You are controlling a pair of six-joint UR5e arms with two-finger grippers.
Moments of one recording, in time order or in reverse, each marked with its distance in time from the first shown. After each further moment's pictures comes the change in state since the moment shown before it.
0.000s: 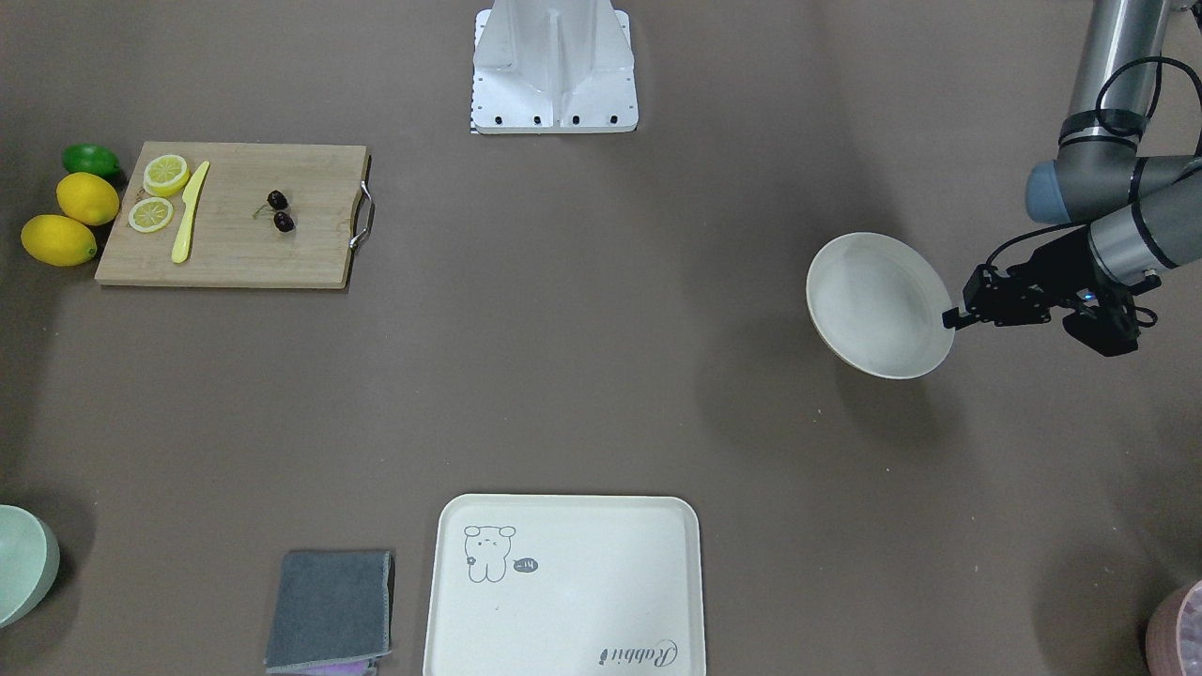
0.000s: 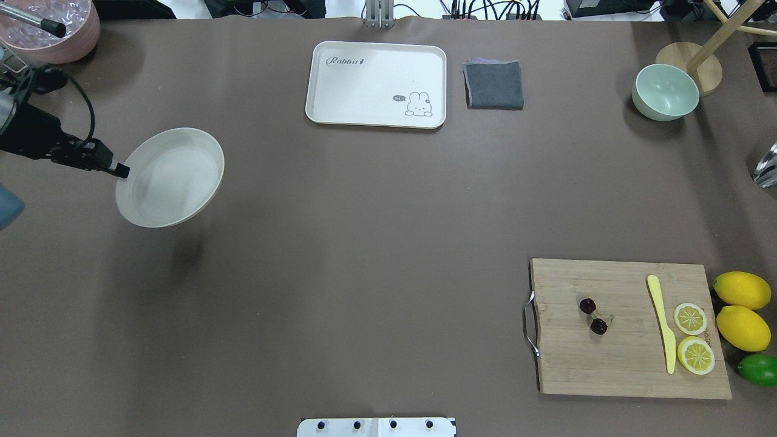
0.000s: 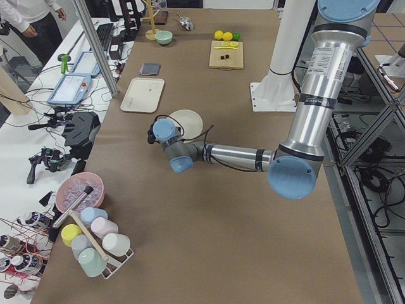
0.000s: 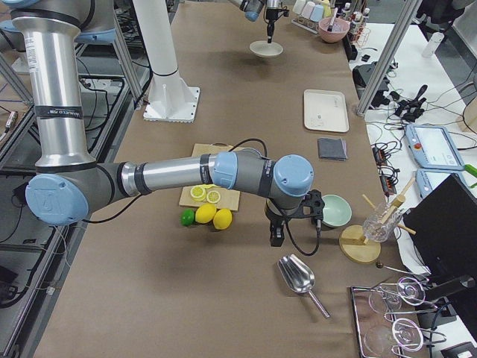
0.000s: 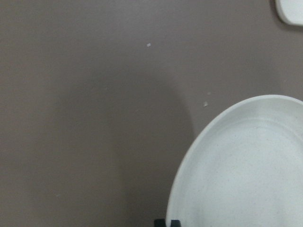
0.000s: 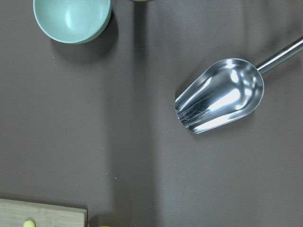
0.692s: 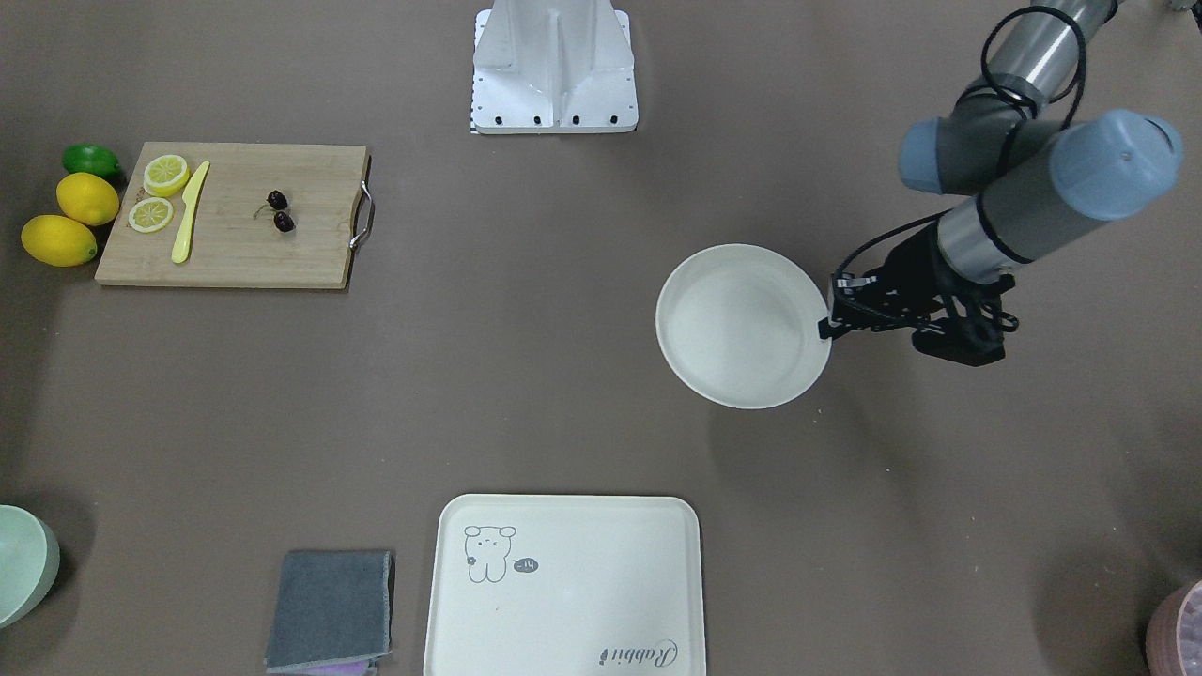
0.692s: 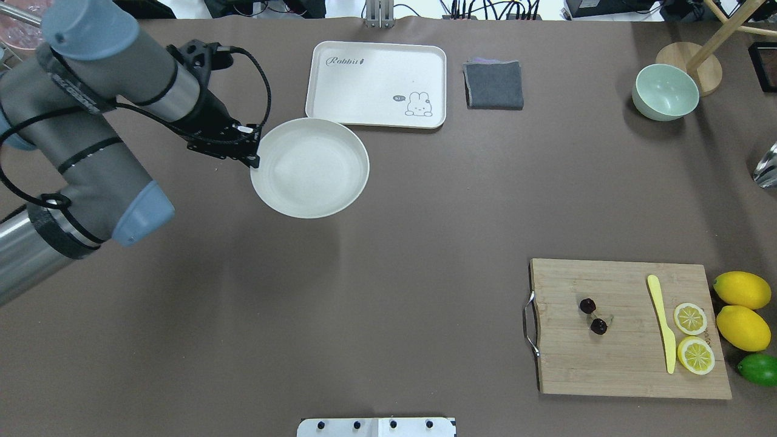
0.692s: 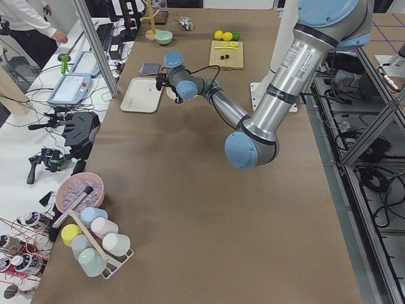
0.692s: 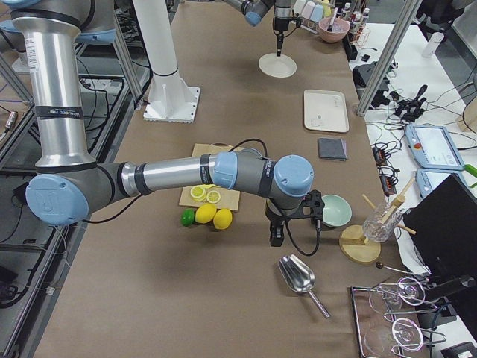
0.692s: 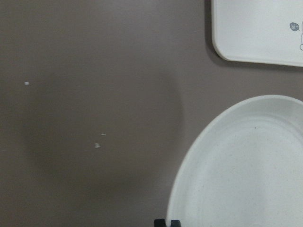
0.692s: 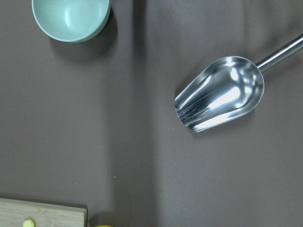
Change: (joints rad) left arm 0.272 -0.290 -0.242 0.627 0.352 -0.099; right arm 0.000 -0.005 0.002 0.000 0.001 0.000
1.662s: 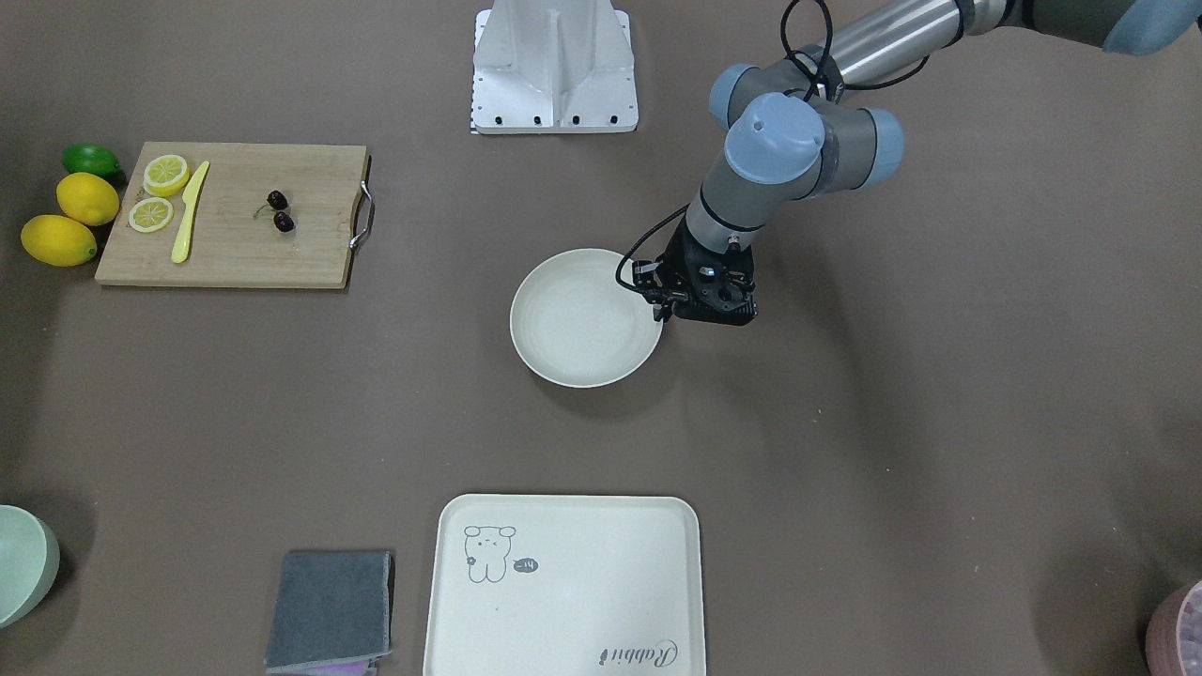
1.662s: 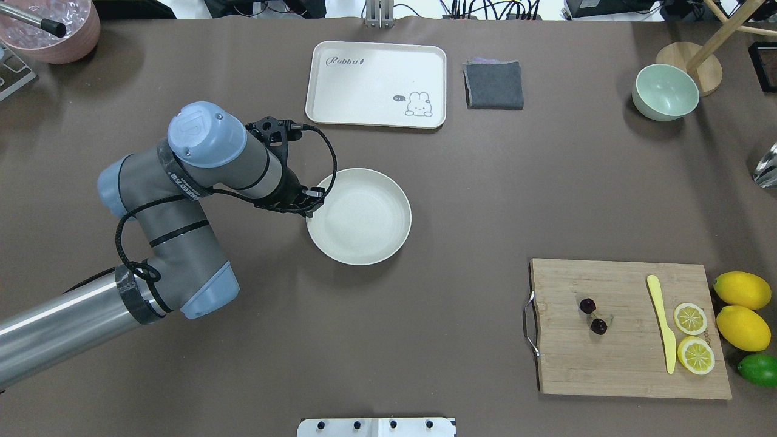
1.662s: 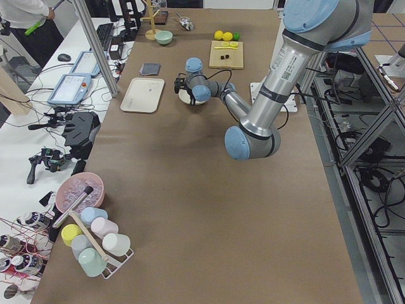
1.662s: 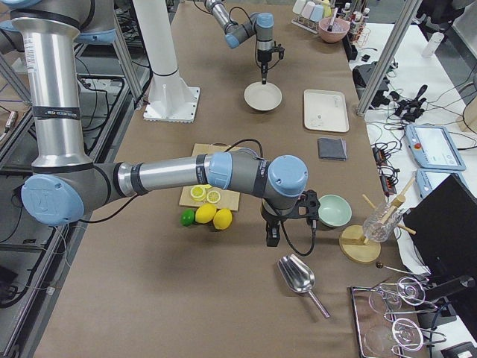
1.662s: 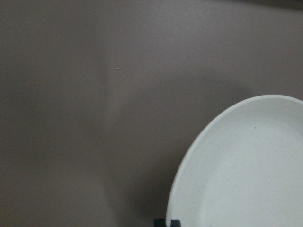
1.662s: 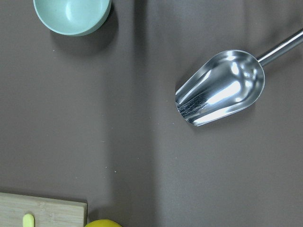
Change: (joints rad) left arm 0.196 -0.029 0.130 -0.171 0.224 -0.146; right arm 0.001 -0.035 0.040 0.000 -0.001 -0.002
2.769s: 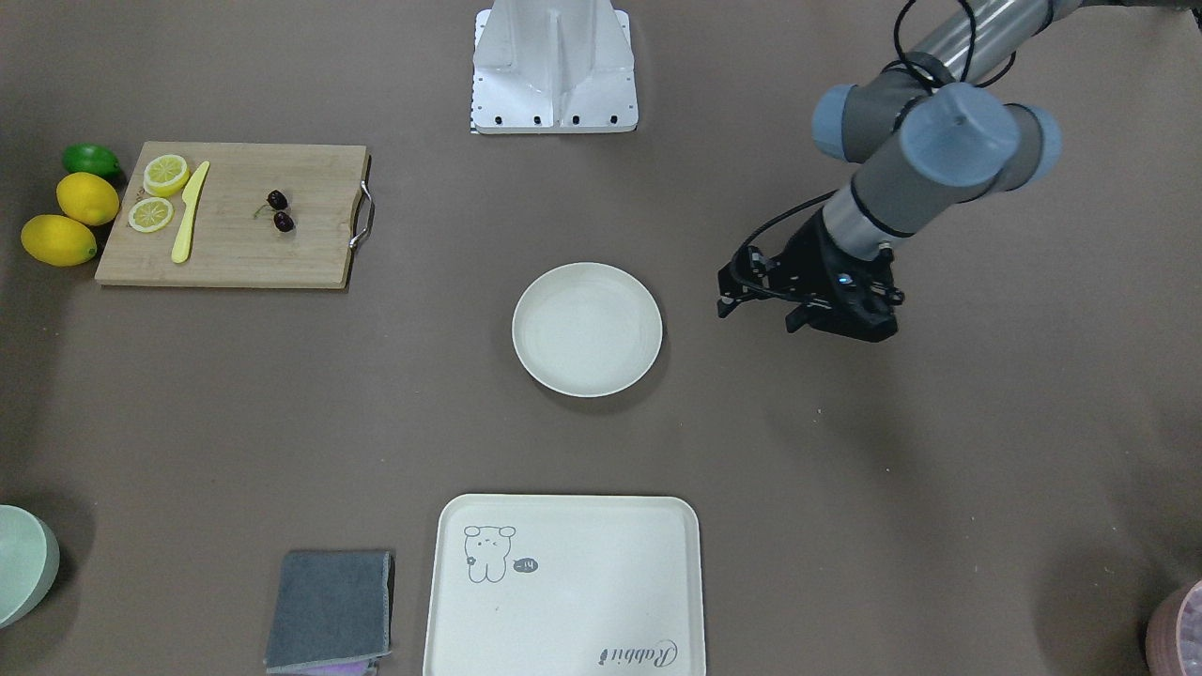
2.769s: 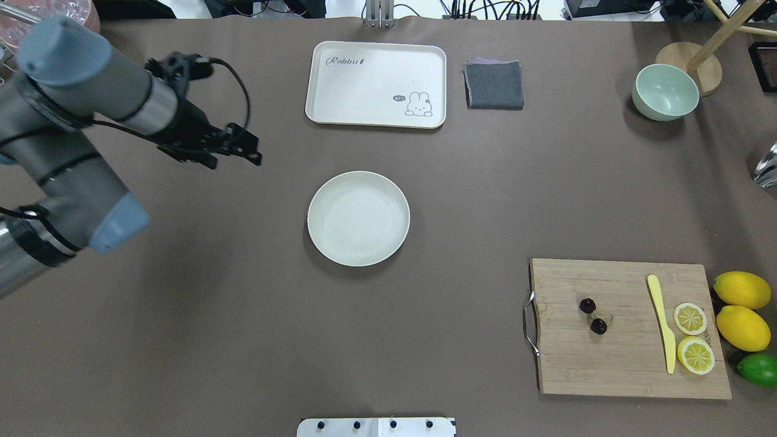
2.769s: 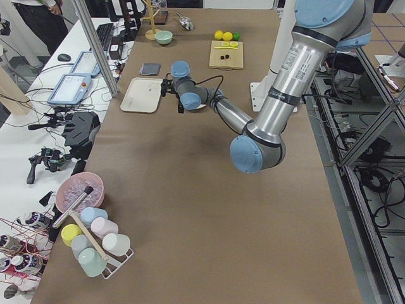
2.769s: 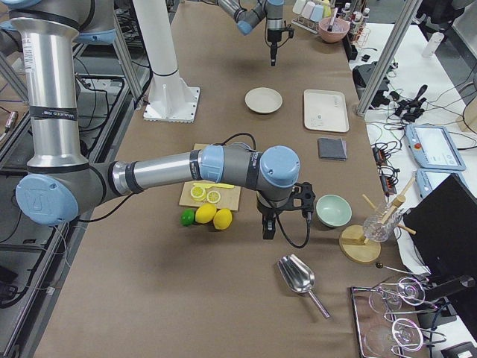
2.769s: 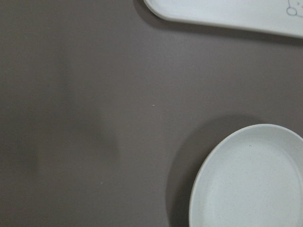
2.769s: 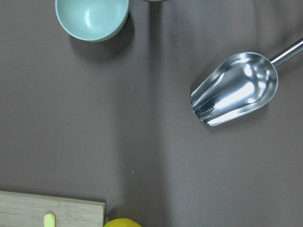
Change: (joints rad) left arm -0.291 0.154 -0.112 -0.046 -0.307 0.164; right arm -0.009 -0.017 0.089 -0.017 0.025 0.061
